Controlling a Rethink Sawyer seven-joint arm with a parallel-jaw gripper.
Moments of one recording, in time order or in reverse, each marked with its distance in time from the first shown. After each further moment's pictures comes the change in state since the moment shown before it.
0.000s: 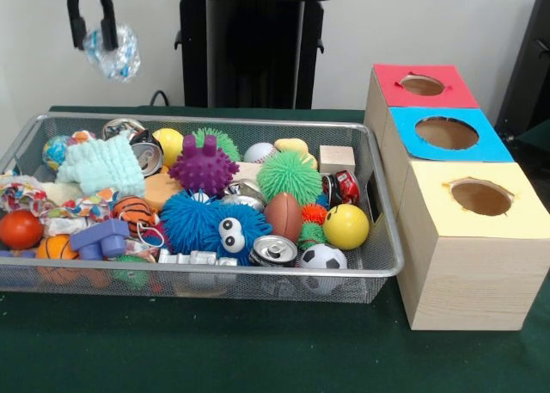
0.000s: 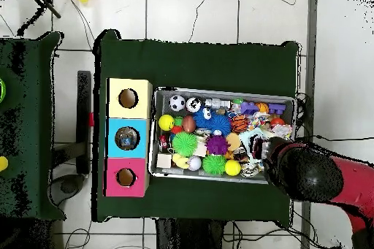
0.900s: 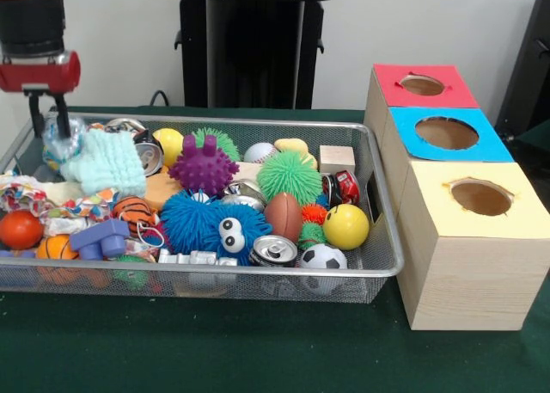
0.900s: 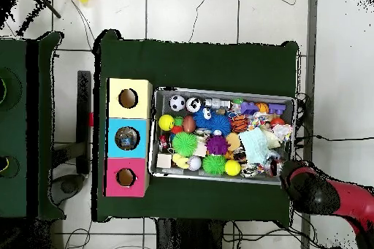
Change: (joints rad) arm -0.210 0.355 -0.020 -0.053 -0.379 -0.206 0.000
